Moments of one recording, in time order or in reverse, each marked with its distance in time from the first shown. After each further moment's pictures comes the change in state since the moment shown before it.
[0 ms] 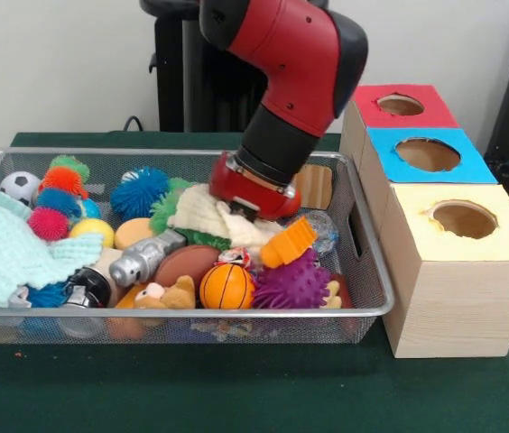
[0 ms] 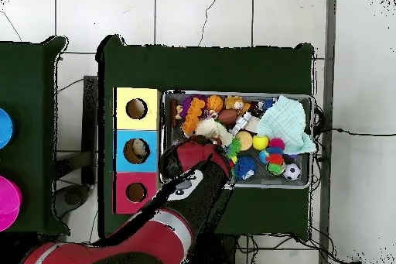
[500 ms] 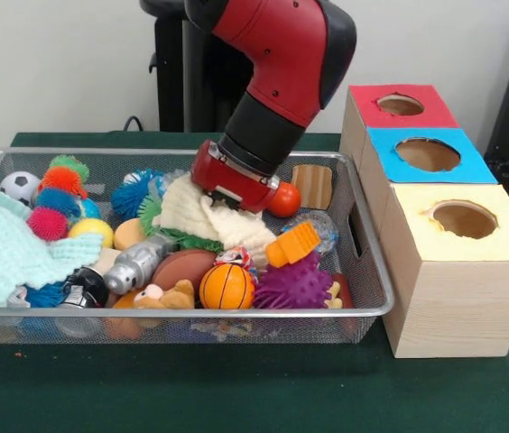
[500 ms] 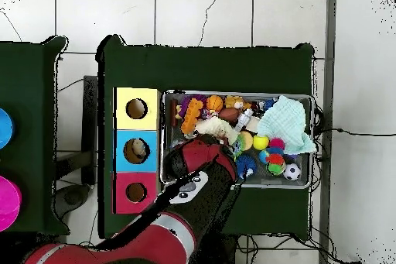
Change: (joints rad) arm -0.011 -0.016 -0.027 0.001 -0.004 0.004 0.000
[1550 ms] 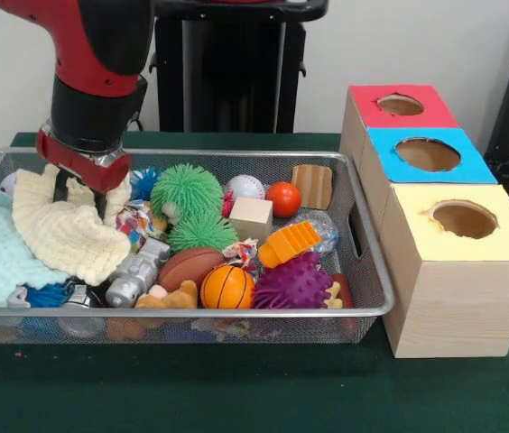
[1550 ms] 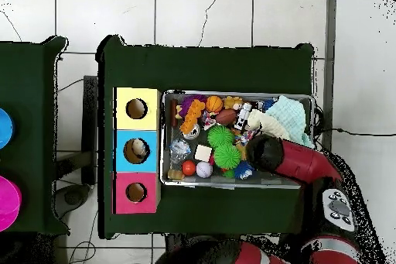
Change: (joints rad) arm -0.574 -0.233 0.346 0.026 -0.077 0.236 0.000
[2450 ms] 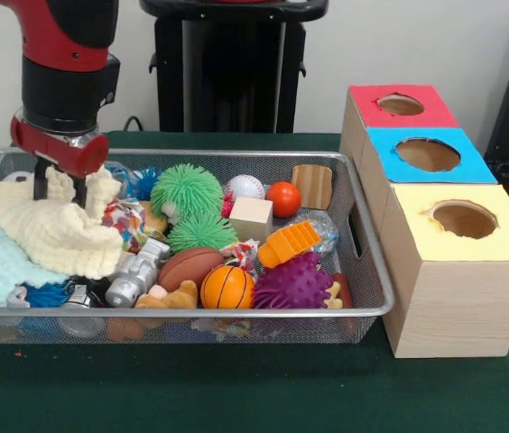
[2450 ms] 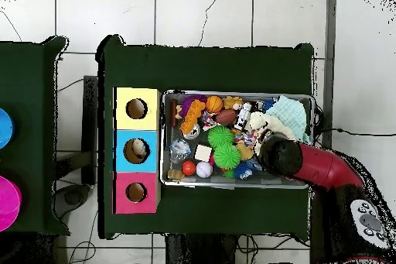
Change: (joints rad) arm -0.144 -0.100 0.156 0.042 -0.120 0.016 0.000
